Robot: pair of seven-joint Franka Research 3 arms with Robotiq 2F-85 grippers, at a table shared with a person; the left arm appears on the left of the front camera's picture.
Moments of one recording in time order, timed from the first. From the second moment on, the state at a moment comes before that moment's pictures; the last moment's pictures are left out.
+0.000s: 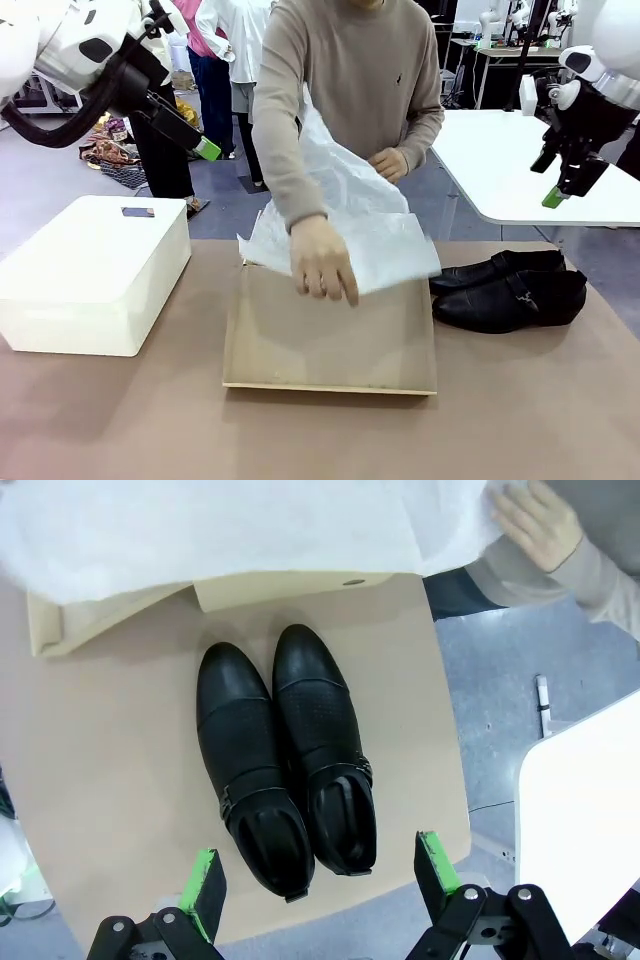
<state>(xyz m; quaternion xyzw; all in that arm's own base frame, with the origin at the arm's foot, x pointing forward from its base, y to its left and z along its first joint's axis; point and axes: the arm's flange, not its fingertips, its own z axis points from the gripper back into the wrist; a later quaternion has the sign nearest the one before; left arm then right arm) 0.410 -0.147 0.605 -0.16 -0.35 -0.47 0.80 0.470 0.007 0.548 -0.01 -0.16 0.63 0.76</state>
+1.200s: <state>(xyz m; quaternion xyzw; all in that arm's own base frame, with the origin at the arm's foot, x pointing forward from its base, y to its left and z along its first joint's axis) 0.410 -0.147 0.605 -0.16 -0.35 -0.47 0.80 0.499 -0.009 0.531 -0.03 -0.16 0.64 0.75</state>
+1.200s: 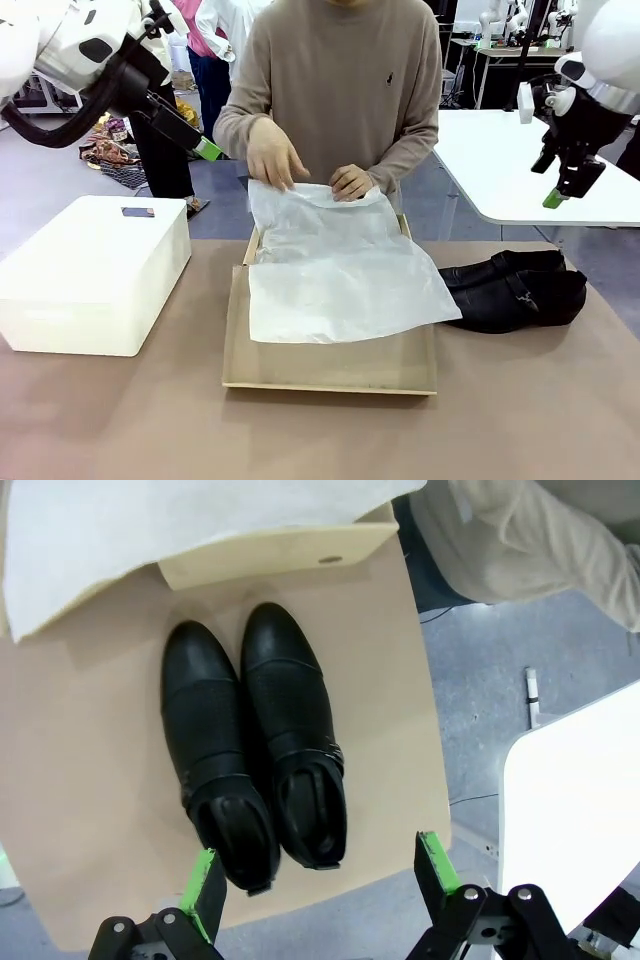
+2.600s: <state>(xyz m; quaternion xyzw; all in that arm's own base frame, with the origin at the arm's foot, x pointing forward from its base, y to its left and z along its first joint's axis) 0.410 -0.147 0.605 -0.16 -0.35 -0.47 0.80 0.552 -0.044 0.465 -0.03 -0.11 0.66 0.74</state>
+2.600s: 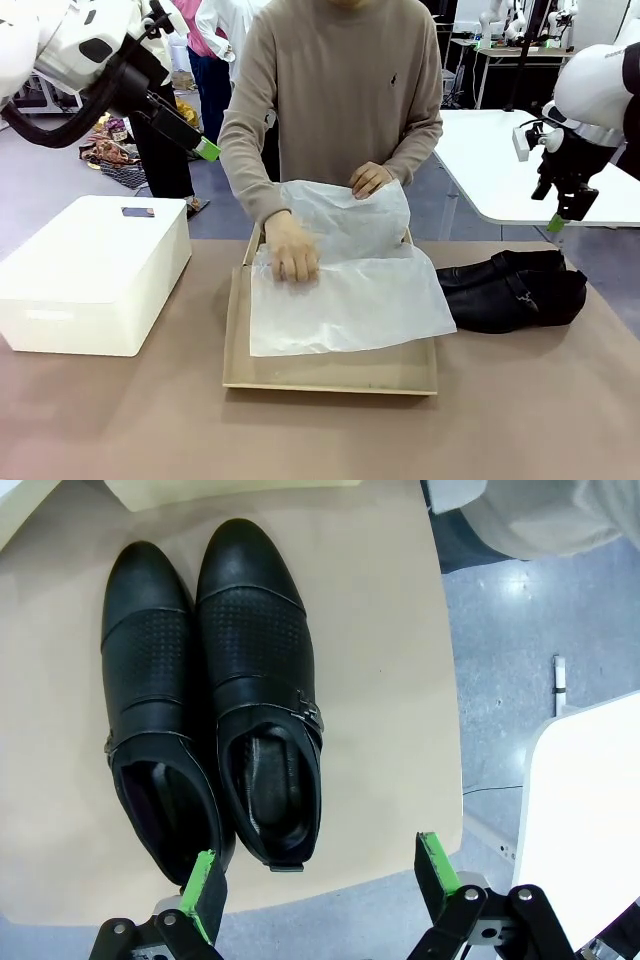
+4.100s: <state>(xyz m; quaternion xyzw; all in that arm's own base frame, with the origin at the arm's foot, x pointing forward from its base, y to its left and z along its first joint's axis) 0.410 -0.147 0.605 -0.16 -0.35 -0.47 0.80 0.579 -0.057 0.392 -0.02 -0.09 0.65 0.76</state>
